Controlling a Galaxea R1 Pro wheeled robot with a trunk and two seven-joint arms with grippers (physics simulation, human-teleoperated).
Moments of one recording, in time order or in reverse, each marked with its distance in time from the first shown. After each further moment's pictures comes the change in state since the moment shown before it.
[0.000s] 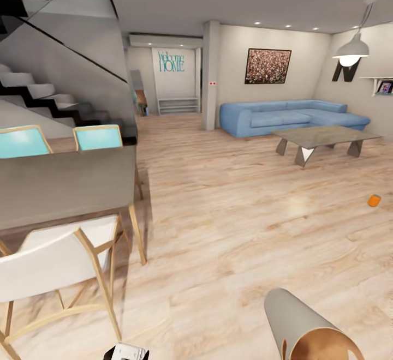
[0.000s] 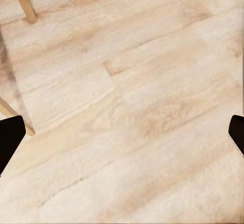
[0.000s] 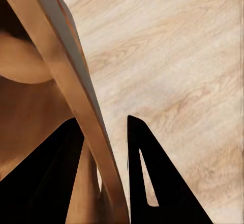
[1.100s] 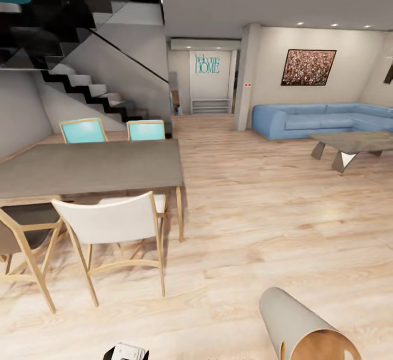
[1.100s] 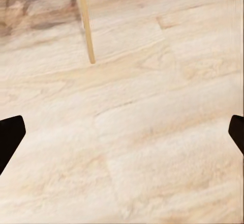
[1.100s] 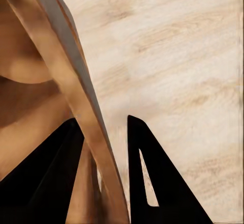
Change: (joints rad) left arm 0.000 0.000 0.001 0.002 0.000 0.000 0.002; right arm 0.000 -0.002 0.000 0.001 0.001 0.001 0.063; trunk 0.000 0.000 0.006
